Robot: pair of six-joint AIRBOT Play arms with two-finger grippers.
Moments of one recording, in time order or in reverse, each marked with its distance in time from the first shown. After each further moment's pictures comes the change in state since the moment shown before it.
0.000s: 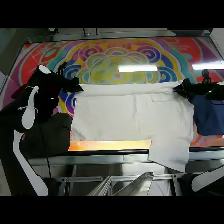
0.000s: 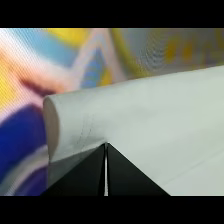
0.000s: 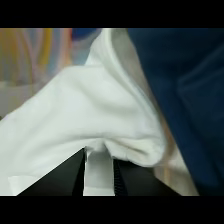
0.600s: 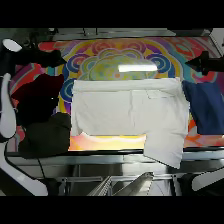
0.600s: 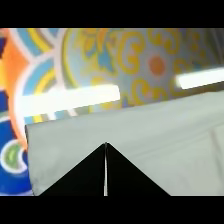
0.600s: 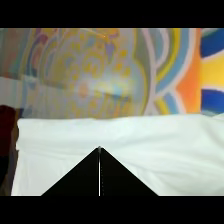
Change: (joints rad) left arm 0.049 0.341 0.032 0.008 0.012 0.090; right arm -0.042 0.087 0.332 0.061 0.307 -0.028
